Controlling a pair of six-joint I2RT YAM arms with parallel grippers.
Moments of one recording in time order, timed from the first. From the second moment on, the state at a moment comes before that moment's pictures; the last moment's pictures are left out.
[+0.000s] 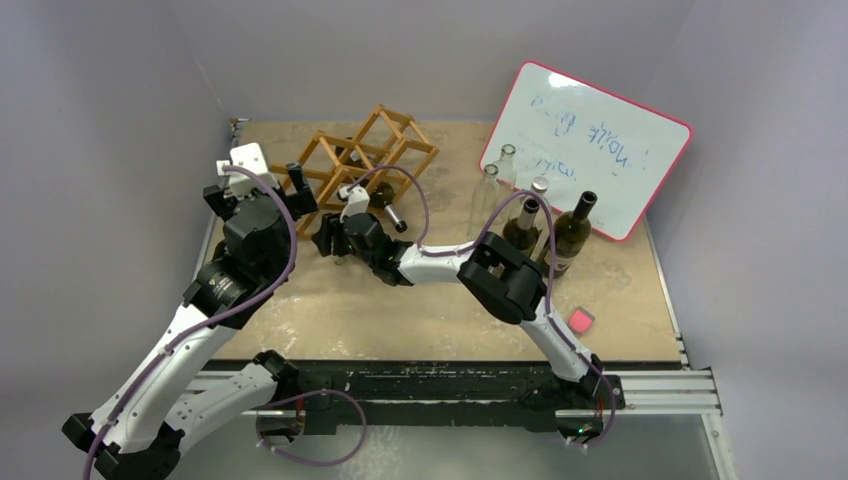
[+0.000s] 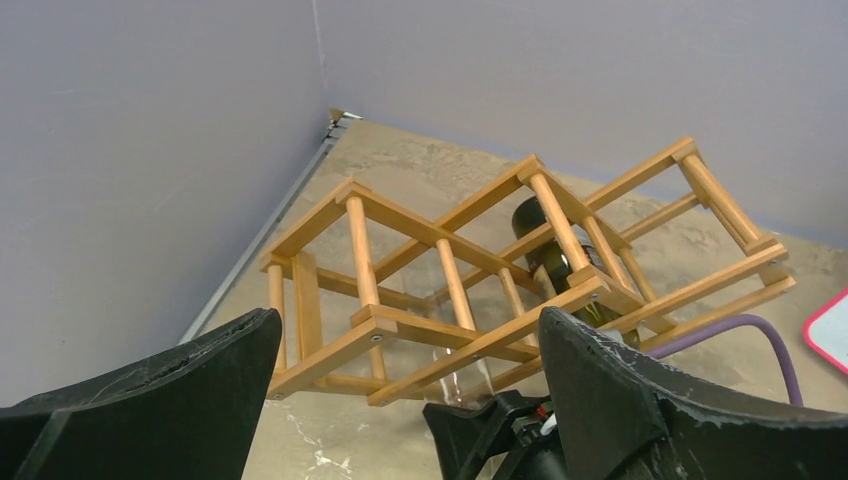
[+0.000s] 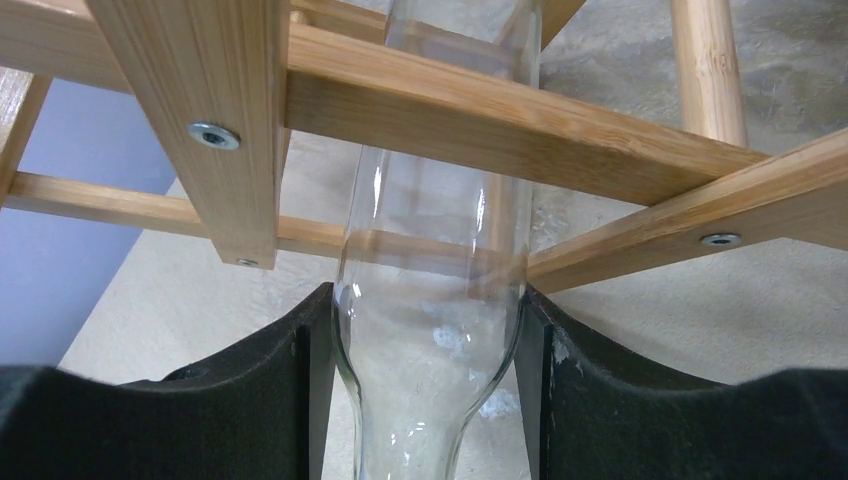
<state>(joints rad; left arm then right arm) -0.61 0.82 1.07 -0.37 -0.93 -0.17 1.03 2.30 1.57 0.45 0.25 0.55</state>
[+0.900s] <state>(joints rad) -0.61 0.83 1.07 -0.38 -0.95 -0.28 1.02 2.03 1.38 0.49 0.27 0.59</state>
